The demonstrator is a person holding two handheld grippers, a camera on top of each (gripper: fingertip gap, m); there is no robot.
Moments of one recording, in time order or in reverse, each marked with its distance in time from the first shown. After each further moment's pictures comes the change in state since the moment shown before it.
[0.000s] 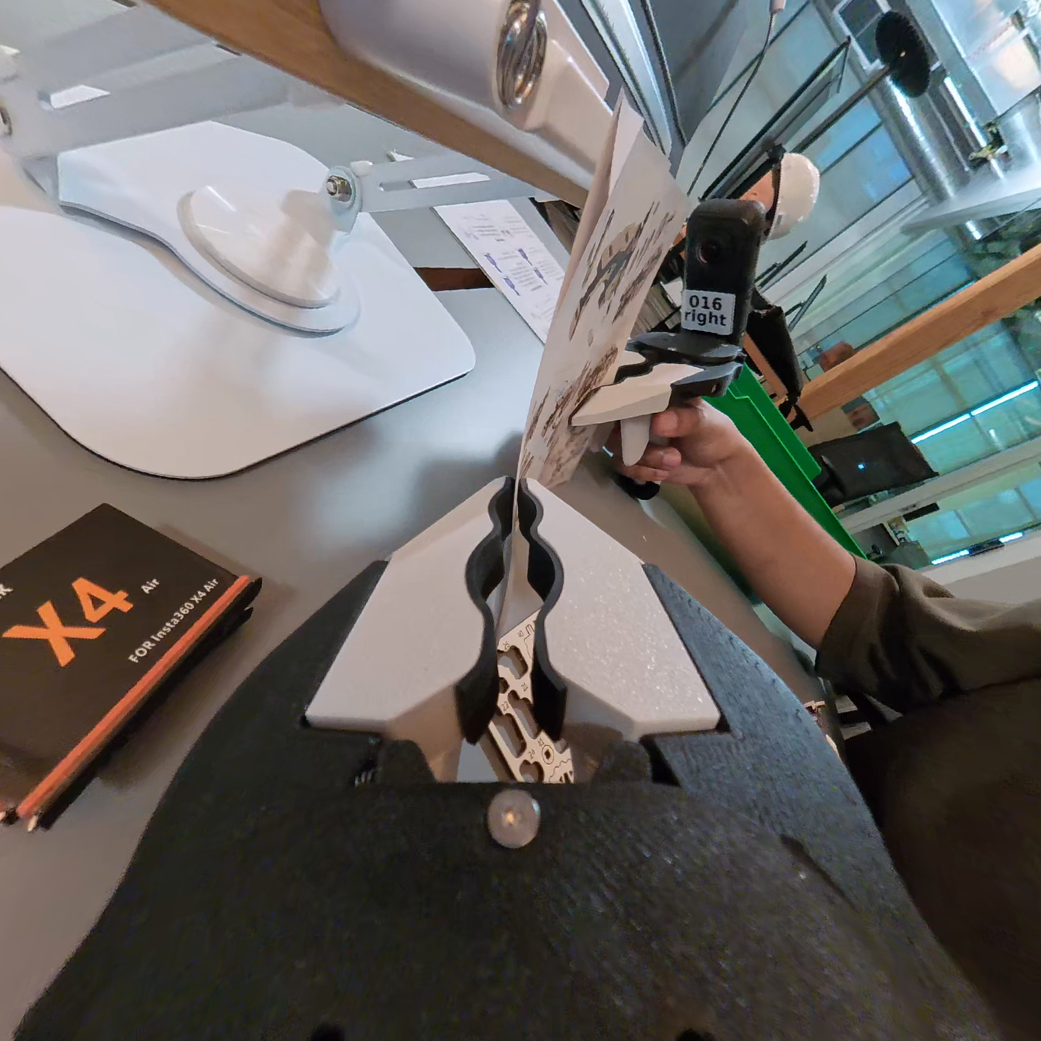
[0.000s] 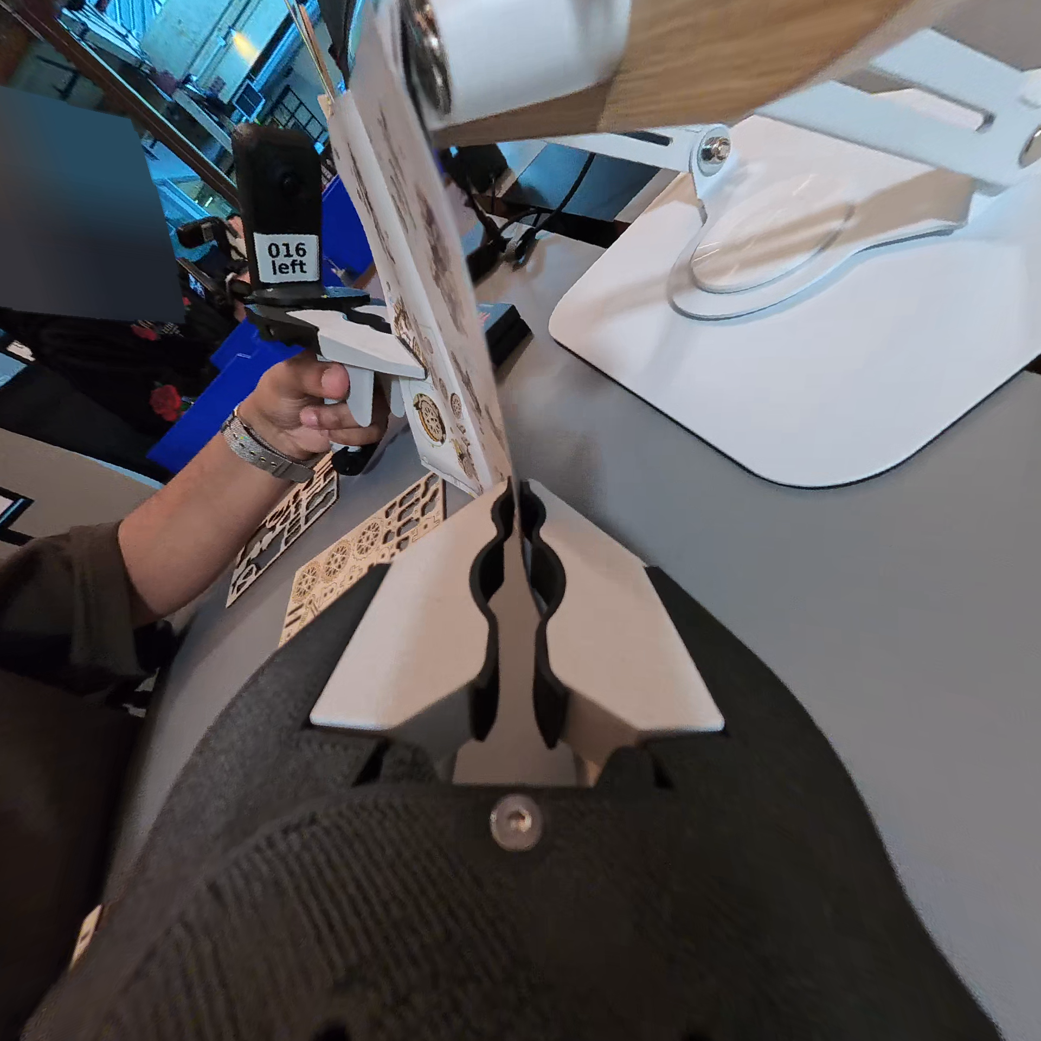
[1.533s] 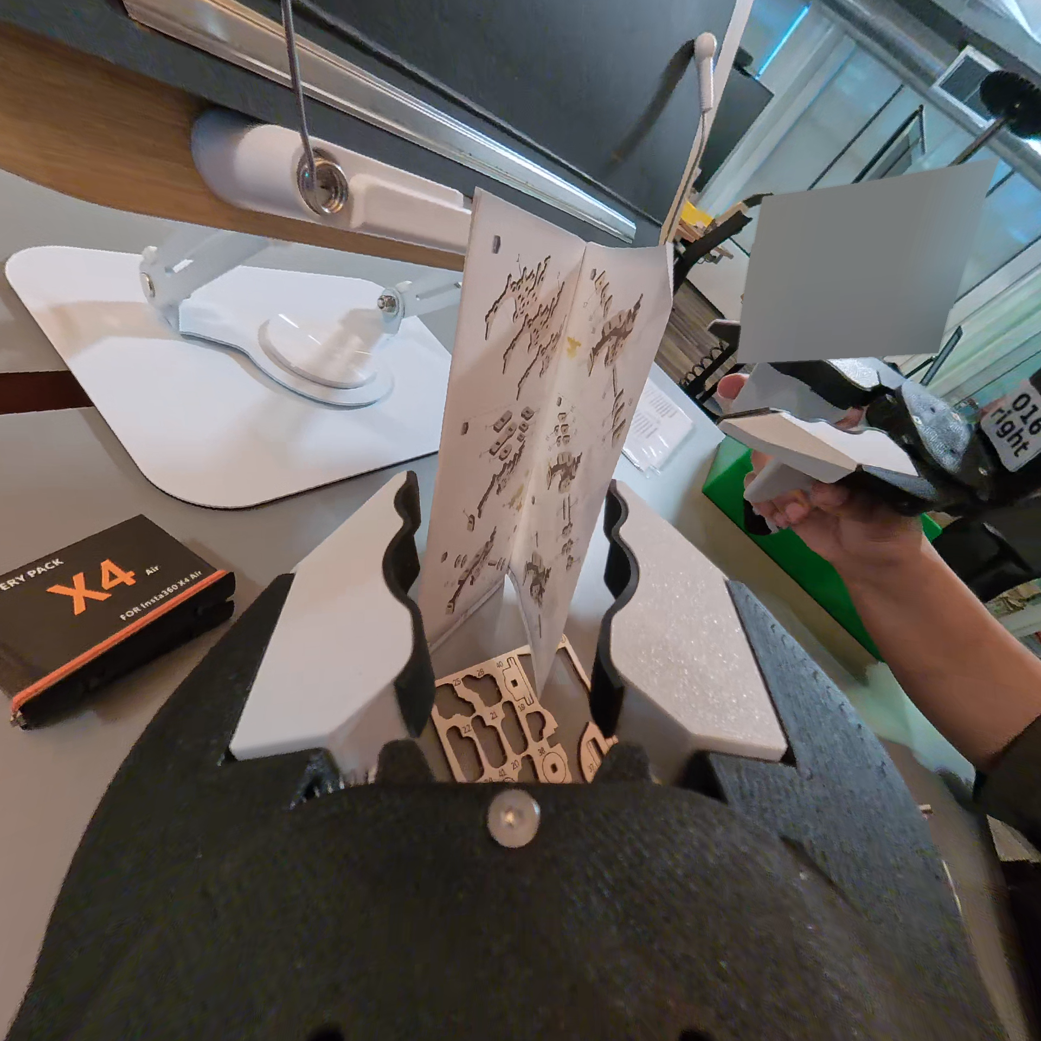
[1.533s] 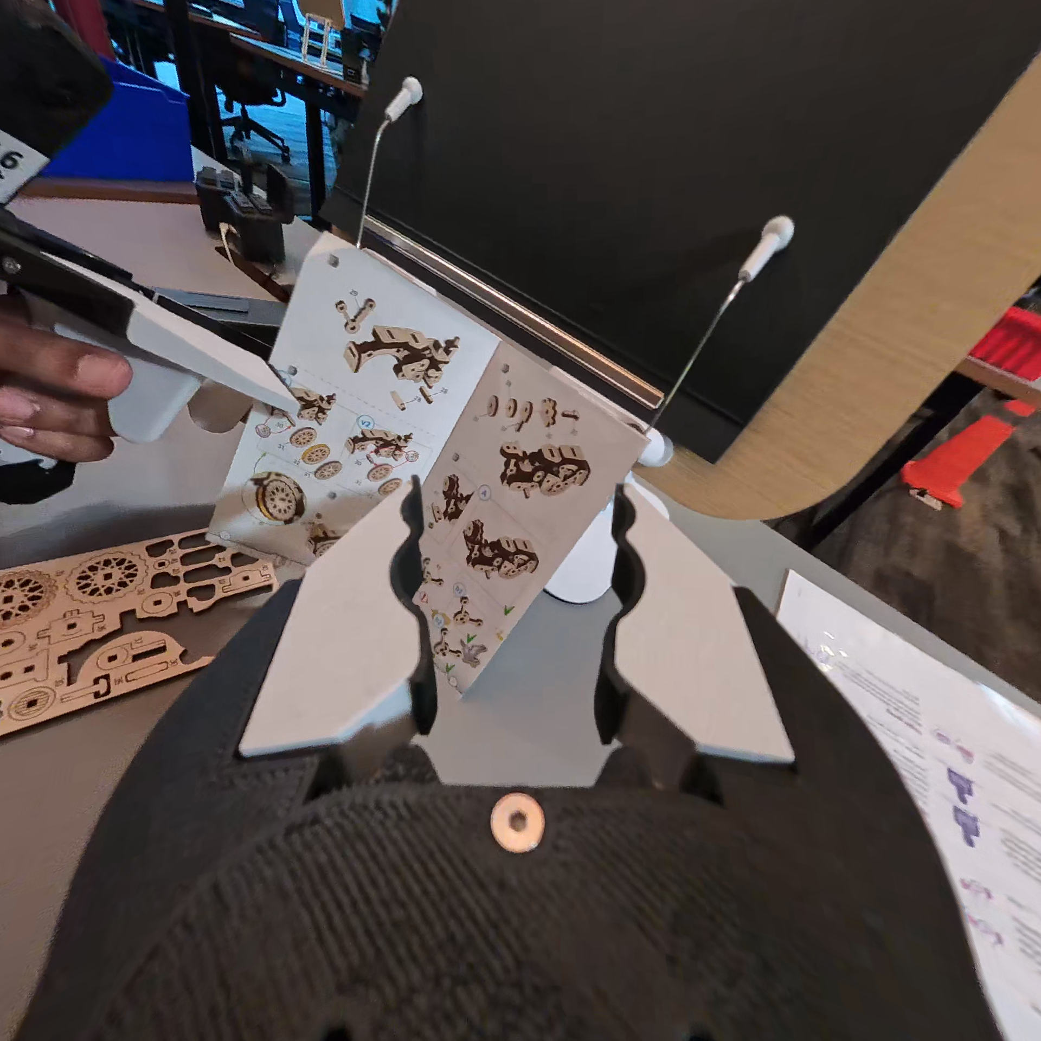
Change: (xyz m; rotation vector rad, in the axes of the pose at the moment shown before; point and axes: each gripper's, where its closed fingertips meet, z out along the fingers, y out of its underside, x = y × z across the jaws) left arm 0.025 -0.014 -0.011 0.180 -0.200 0.134; right arm -0.056 -0.052 -0.054 0.250 0.653 -0.734
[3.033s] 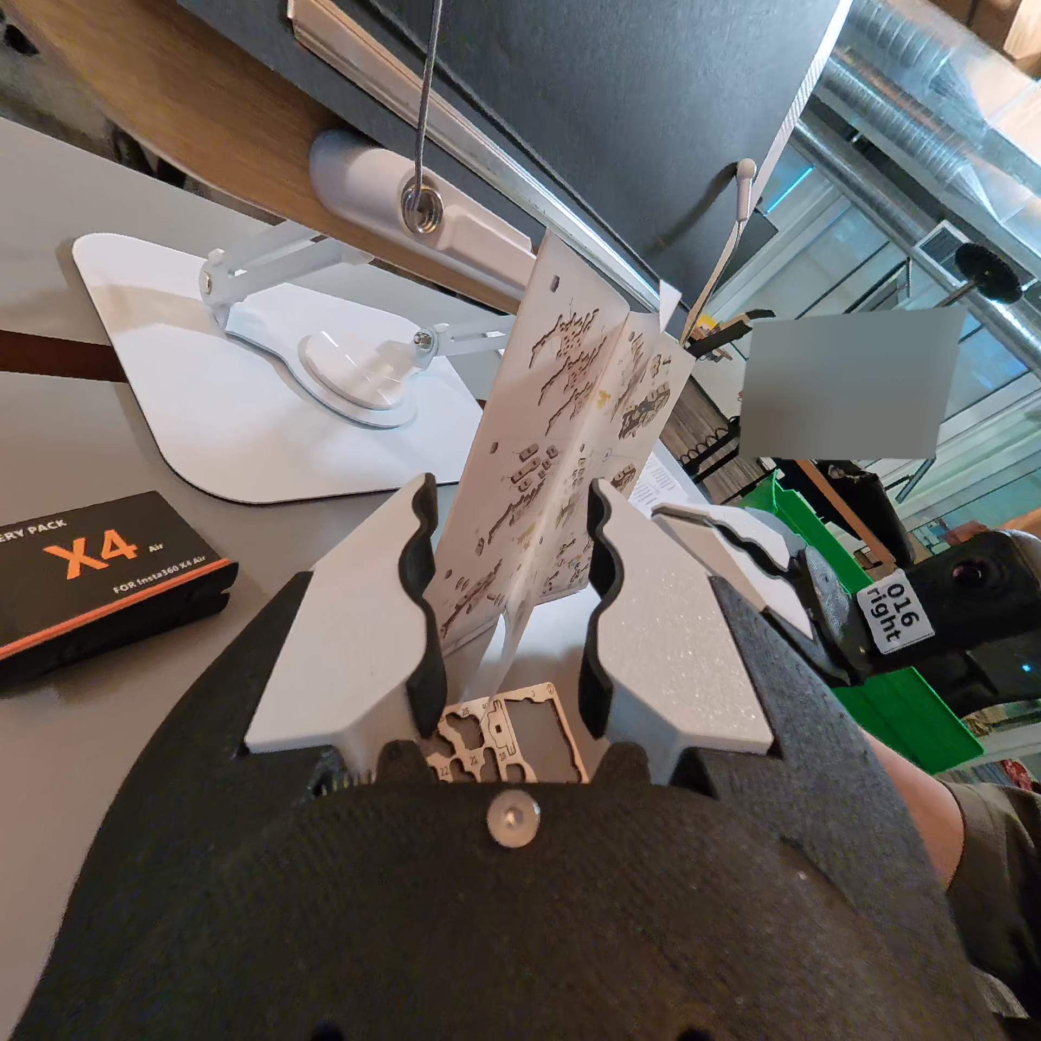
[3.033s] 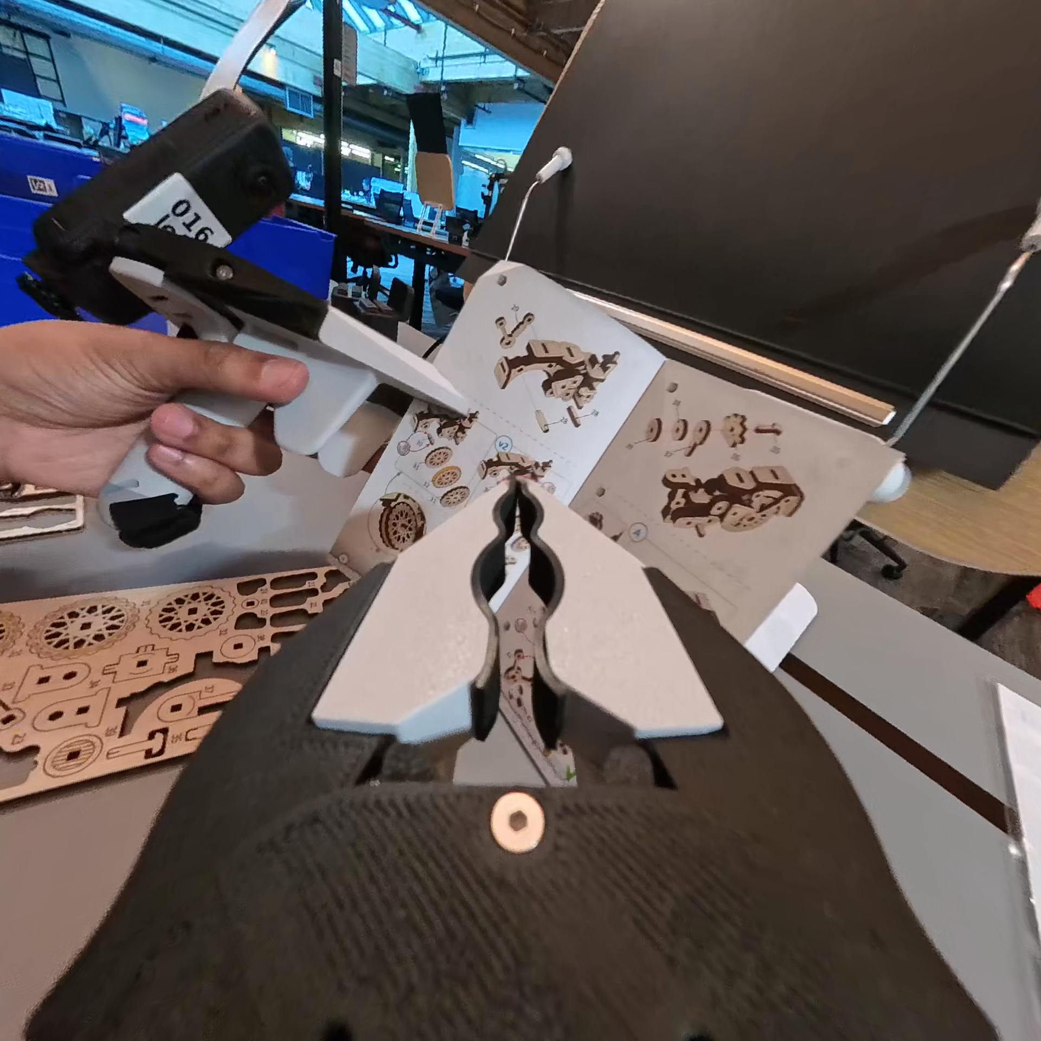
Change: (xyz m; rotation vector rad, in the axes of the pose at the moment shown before) left arm -0.011 -0.010 0.004 0.126 -0.050 -0.140; right arm -0.063 0.009 0.034 0.234 -0.127 0.023
